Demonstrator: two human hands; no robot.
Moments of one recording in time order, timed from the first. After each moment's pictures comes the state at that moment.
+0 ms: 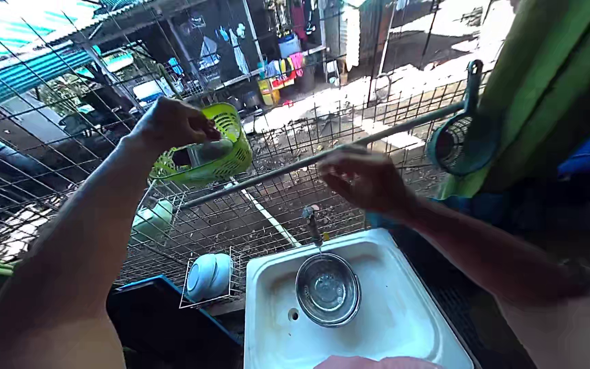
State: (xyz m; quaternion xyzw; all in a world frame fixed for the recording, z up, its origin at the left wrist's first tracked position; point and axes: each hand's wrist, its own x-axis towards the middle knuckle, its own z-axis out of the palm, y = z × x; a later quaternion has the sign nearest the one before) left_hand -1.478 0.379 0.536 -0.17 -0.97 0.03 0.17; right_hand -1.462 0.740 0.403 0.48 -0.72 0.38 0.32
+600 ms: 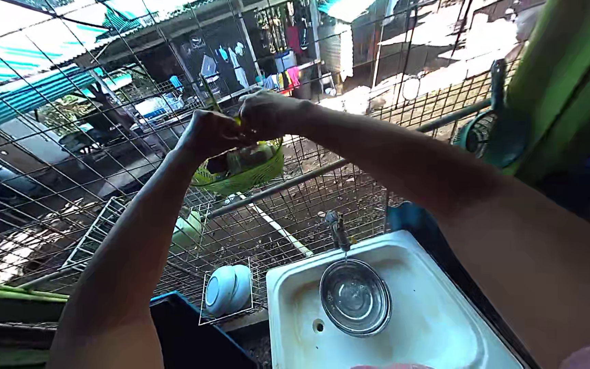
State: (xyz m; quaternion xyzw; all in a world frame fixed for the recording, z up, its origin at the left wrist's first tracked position) left_hand -1.490 0.352 0.523 -0.22 -0.95 -0.07 0.22; right_hand -1.543 0.540 0.534 0.58 -0.79 0.06 0.18
